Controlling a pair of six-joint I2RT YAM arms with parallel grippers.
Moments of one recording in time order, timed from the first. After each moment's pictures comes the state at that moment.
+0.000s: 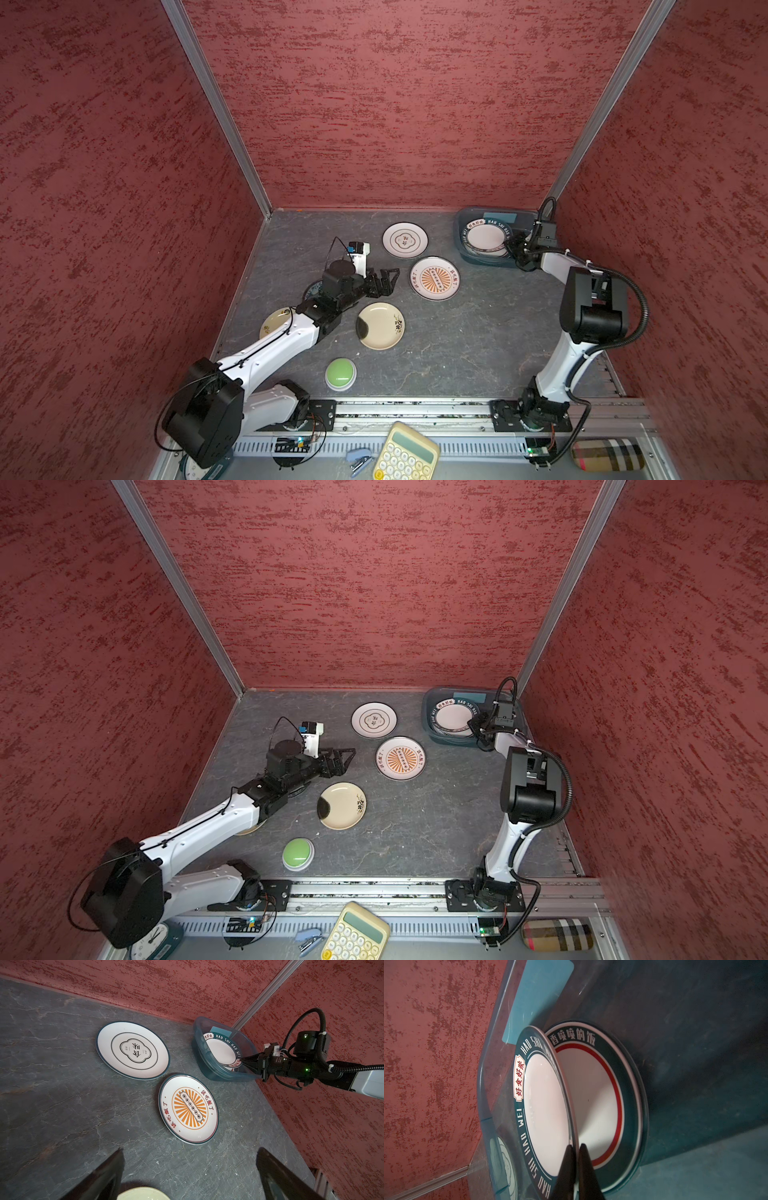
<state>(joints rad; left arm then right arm) -0.54 1.18 0.67 0.17 0.16 -0.54 -0.20 1.90 1.24 -0.09 -0.30 0.86</state>
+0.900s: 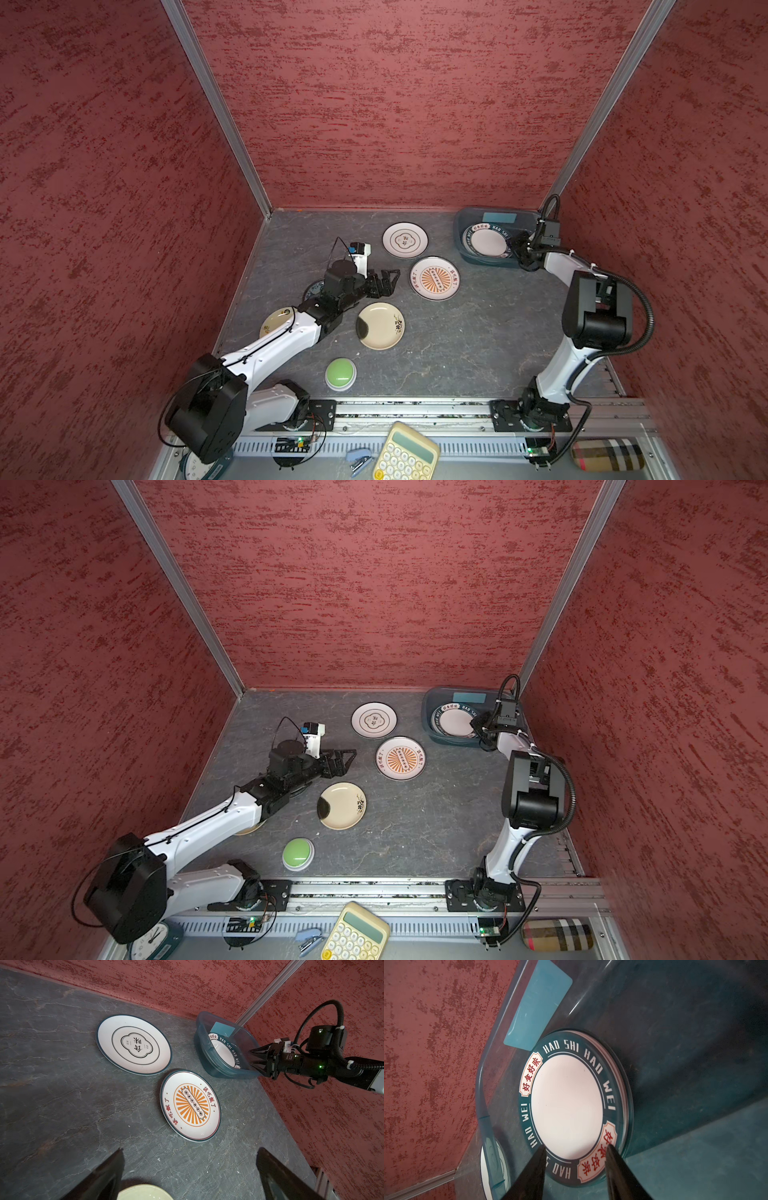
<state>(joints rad) -0.54 1.21 0.67 0.16 0.16 -0.54 -0.21 1.84 1.24 -0.15 -0.26 0.80</state>
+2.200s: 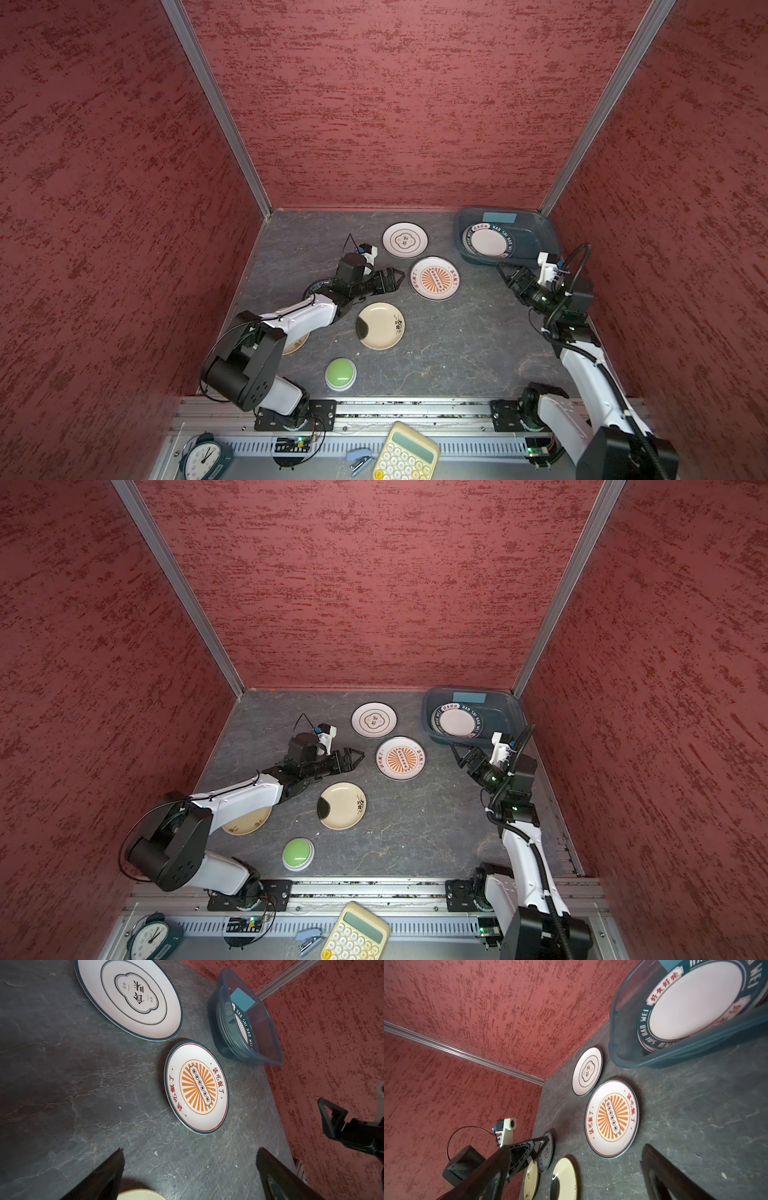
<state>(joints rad) -0.48 1.50 0.76 0.20 0.32 -0.68 -0.21 0.90 0.46 0.15 -0.76 0.82</state>
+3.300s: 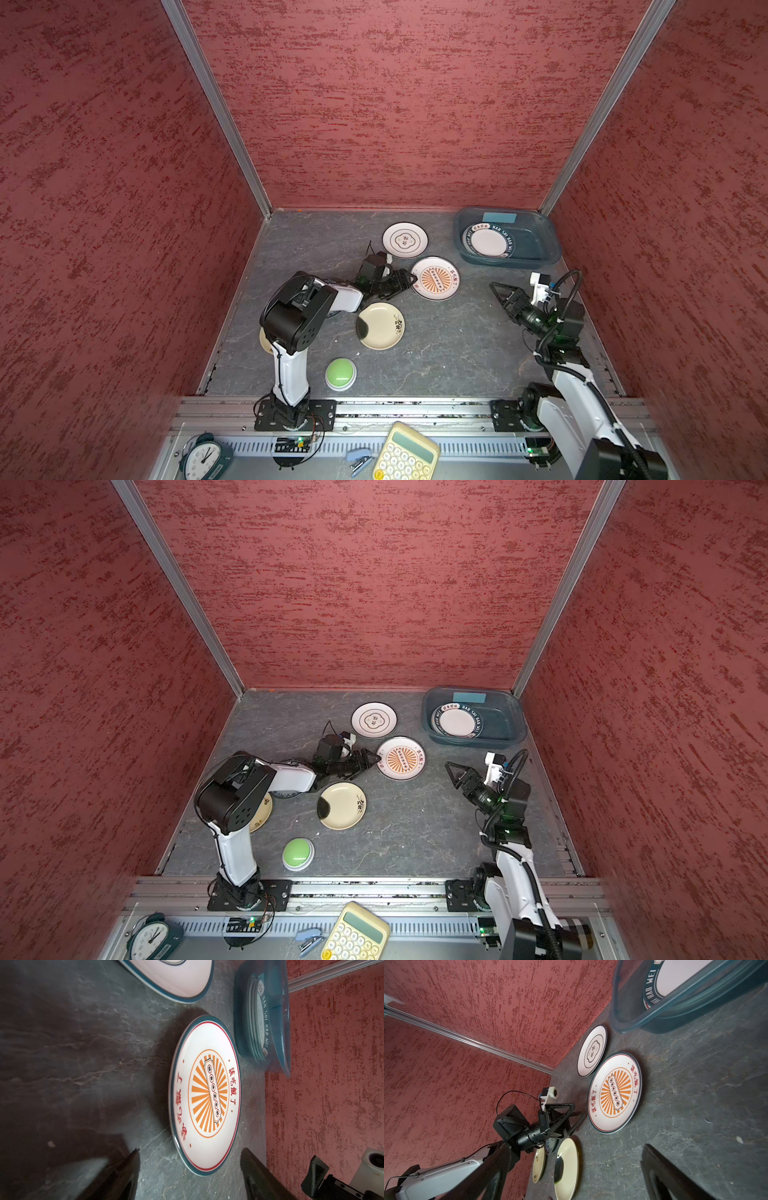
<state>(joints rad) -0.53 1.92 0.89 0.43 0.41 -0.95 -0.21 0.79 0.22 0.34 -0.83 0.91</state>
